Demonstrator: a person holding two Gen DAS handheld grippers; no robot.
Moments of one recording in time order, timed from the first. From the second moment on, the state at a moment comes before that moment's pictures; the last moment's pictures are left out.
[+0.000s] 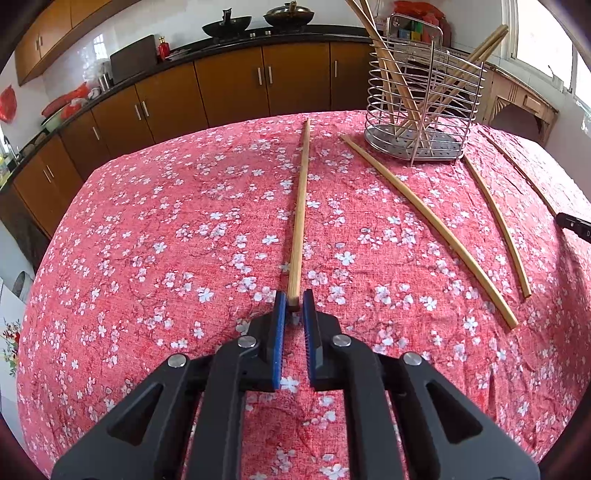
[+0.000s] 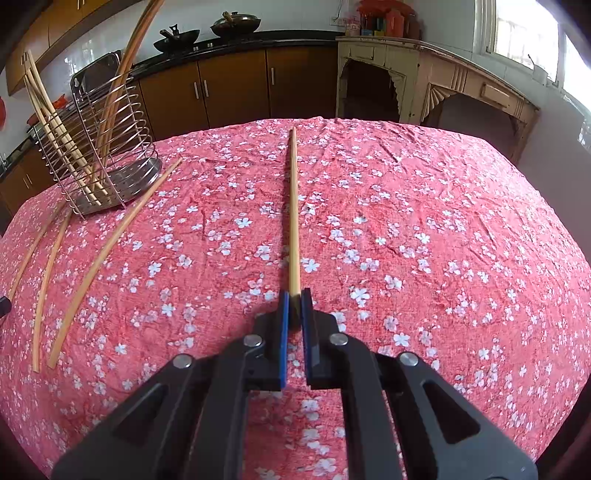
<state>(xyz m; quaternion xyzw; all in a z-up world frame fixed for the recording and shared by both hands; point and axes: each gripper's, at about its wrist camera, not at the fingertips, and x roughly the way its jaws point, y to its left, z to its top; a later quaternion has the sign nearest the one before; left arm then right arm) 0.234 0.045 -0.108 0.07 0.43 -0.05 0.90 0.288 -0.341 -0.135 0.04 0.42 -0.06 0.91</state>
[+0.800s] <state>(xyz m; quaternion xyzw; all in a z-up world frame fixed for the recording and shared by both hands) 0.201 0.056 -0.034 0.02 0.30 -0.05 0.95 0.240 -0.341 -0.059 0.02 0.29 -0.06 0.96</state>
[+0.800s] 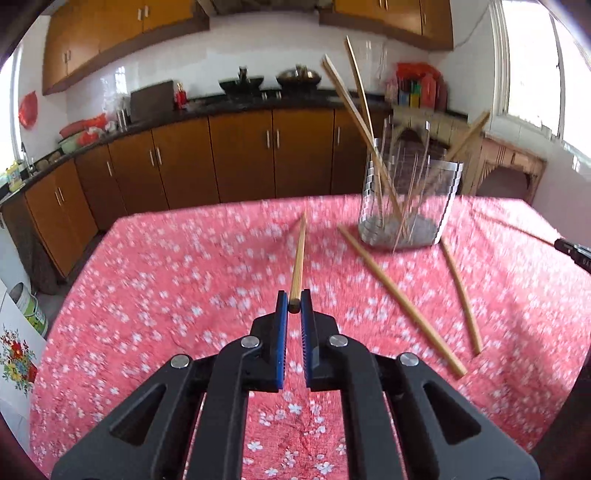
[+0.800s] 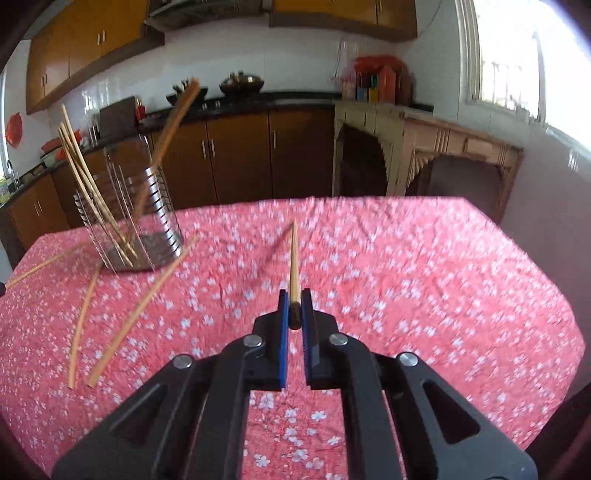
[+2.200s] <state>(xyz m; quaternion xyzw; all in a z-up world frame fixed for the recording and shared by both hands) 0.204 0.075 0.107 -0.03 0.14 -0.01 0.99 0.238 -0.319 0.106 0.07 0.15 0.02 0.99</state>
